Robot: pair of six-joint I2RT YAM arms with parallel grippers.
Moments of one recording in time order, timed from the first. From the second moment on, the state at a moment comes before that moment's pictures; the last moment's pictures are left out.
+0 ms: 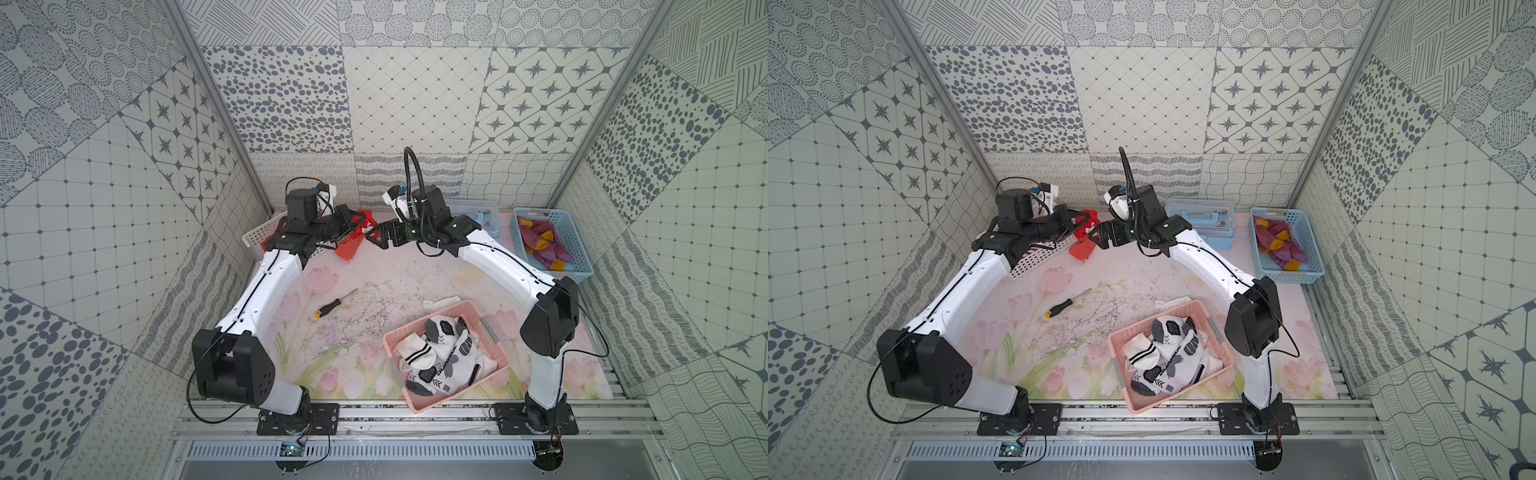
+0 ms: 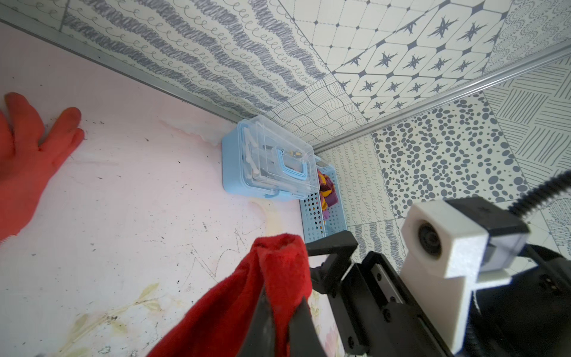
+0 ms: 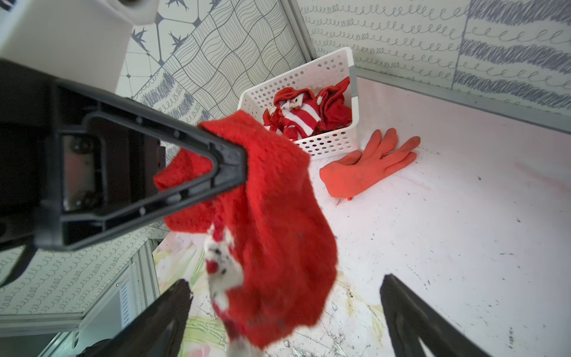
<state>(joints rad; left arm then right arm) -0.15 1.49 1.39 -0.34 0.61 -0.71 0.67 1.93 1.90 -0.49 -0.39 0.29</state>
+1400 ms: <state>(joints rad) 0.35 2.22 2.03 -0.69 0.08 -0.39 0.48 1.86 1.76 -0.58 -0.40 0.30</state>
